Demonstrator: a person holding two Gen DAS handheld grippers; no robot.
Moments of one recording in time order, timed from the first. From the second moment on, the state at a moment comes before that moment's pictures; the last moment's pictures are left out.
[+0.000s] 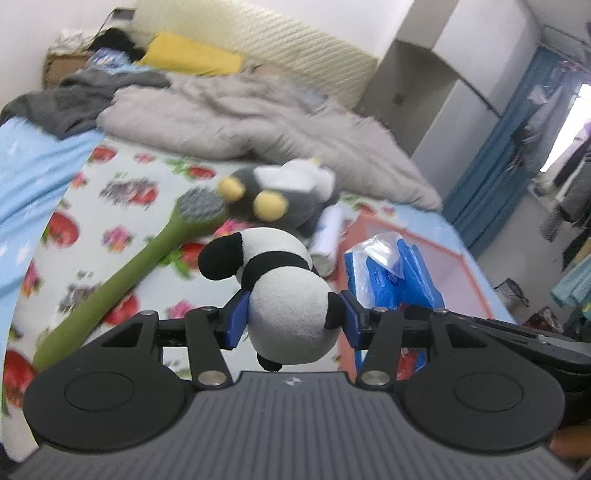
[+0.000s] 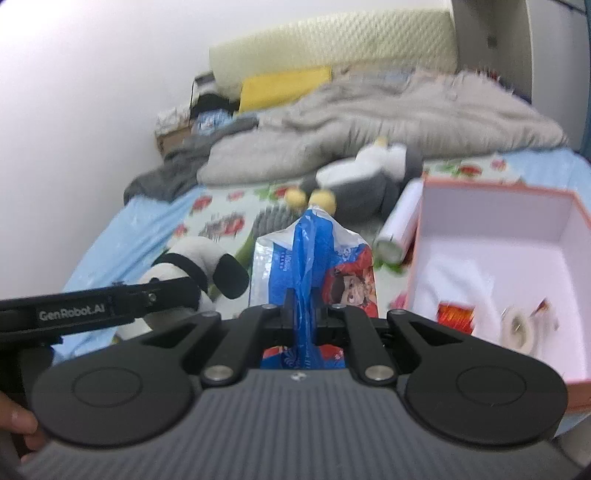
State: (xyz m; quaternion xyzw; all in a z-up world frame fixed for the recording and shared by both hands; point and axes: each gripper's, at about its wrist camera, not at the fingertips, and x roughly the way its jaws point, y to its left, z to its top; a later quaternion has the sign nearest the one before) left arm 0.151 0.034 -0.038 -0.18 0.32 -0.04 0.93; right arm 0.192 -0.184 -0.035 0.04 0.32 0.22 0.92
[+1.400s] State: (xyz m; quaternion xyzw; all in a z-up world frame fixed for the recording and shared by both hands) left arm 0.358 -0.186 -0.107 -0.07 0.45 -0.20 0.87; right arm 0.291 -0.370 -0.112 0.07 0.40 0.04 0.91
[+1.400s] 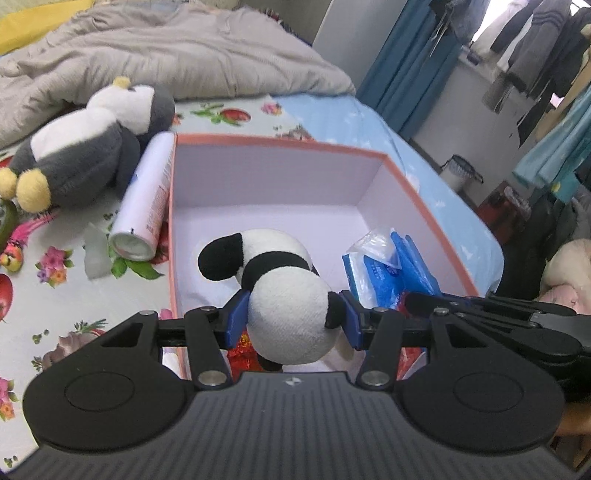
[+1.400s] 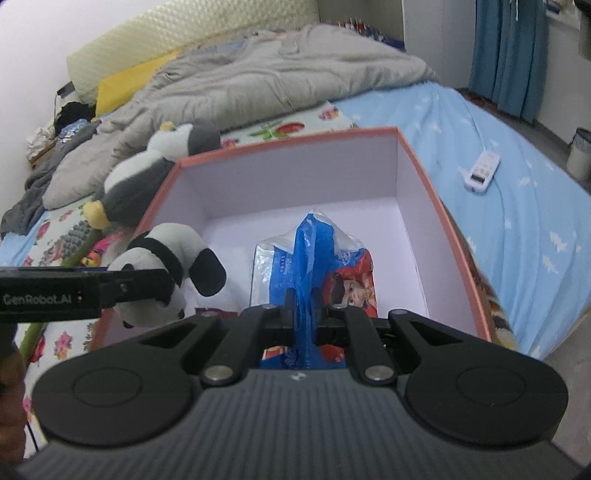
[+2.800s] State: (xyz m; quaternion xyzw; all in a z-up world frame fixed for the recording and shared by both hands) left arm 0.212 -0.079 -0.002 -0.09 0.31 -0.15 0.93; right arm 0.189 -0.286 -0.024 0.06 0.25 0.14 0.96
